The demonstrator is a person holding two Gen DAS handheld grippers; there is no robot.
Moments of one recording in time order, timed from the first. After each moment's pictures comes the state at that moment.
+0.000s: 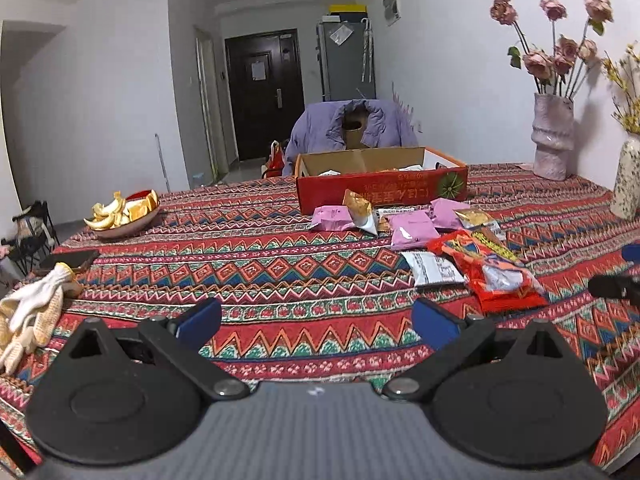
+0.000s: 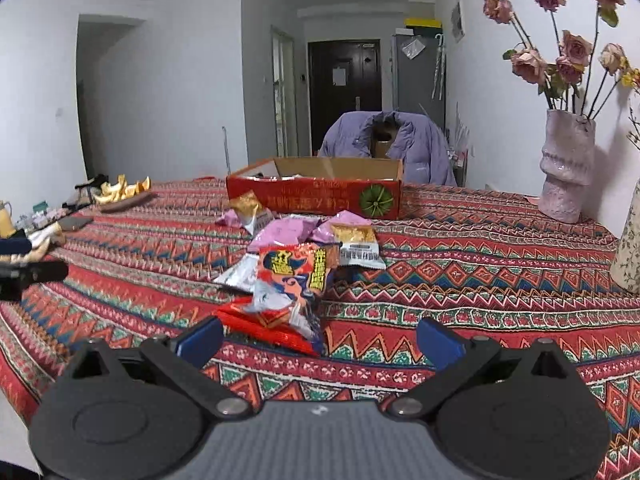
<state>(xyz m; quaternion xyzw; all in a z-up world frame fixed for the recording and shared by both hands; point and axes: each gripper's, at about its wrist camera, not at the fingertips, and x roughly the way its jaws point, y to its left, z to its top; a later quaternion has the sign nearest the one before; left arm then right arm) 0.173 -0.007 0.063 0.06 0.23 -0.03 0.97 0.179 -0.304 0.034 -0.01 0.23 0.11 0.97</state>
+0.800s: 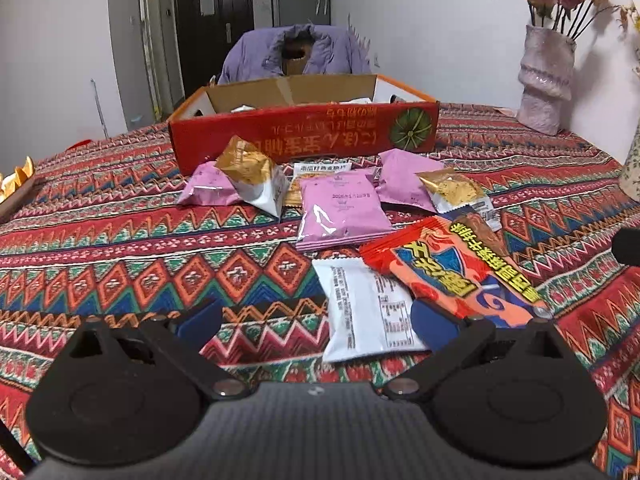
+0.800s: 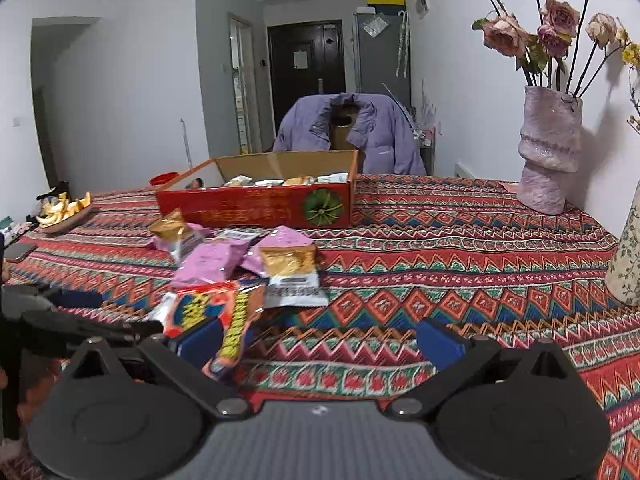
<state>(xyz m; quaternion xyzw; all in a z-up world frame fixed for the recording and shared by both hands) 0.347 -0.101 0.002 0.05 0.33 -0.10 0.94 0.289 -0.339 0.042 0.02 0.27 0.06 0.96</state>
